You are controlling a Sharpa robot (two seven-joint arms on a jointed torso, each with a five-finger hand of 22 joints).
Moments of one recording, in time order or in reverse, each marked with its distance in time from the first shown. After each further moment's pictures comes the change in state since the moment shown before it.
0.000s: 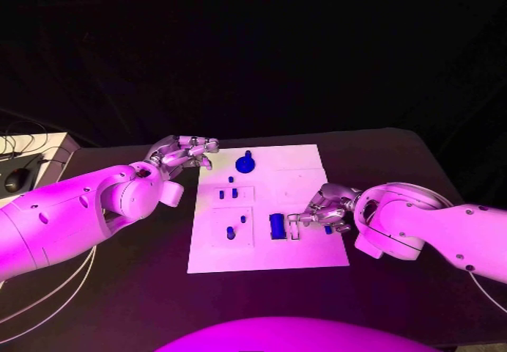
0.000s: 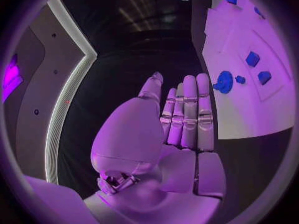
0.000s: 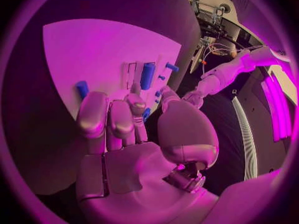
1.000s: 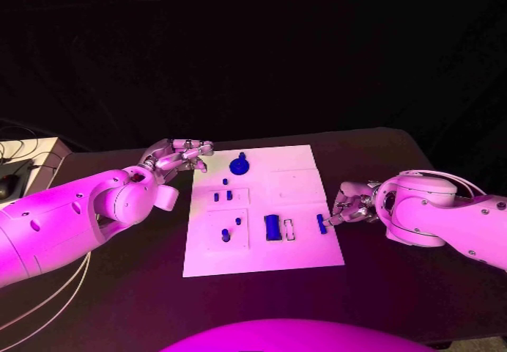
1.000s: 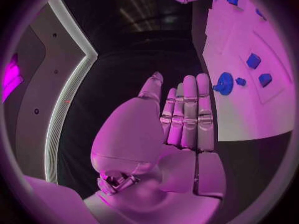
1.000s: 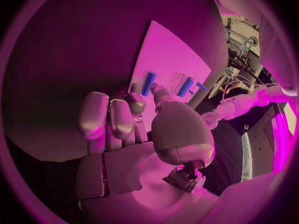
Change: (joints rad) left arm 0.000 0.007 0.000 -0.004 0.000 0.006 0.003; left_hand 0.000 0.000 0.000 0.000 0.000 0.000 0.000 0.000 0.000 0.000 0.000 0.004 0.000 -0.004 0.004 0.000 0.001 0.000 0.000 0.000 -0.004 0.003; right arm 0.024 -0.076 -0.004 -0.061 -0.302 0.227 -0.029; right_hand 0.093 0.081 -0.037 -0.145 0.293 0.019 0.002 -0.045 -0.045 0.000 0.000 -0.030 -0.007 0.000 0.000 0.004 0.017 0.000 0.000 0.000 0.016 0.000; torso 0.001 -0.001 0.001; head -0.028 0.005
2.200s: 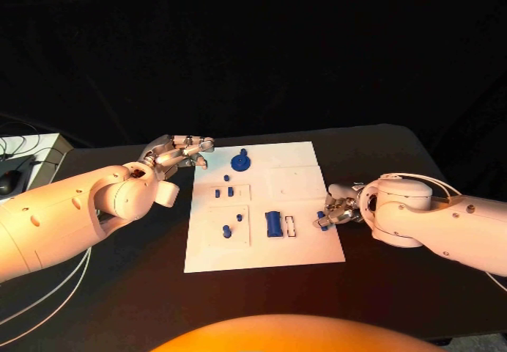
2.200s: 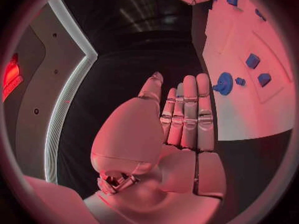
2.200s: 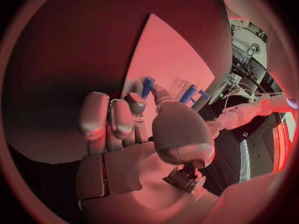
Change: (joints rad) left arm 0.000 -0.006 0.000 0.003 0.000 0.004 -0.002; left_hand 0.000 0.000 0.000 0.000 0.000 0.000 0.000 0.000 0.000 0.000 0.000 0.000 0.000 0.000 0.000 0.000 0.000 0.000 0.000 0.000 0.000 0.003; right arm -0.039 0.086 0.000 -0.047 -0.061 -0.001 -0.026; right_hand -0.001 0.020 0.007 0.023 -0.012 0.007 -0.001 0.019 0.021 0.000 0.000 0.004 0.006 0.000 0.000 0.000 0.010 0.000 0.000 0.000 0.004 0.000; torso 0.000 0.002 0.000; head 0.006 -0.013
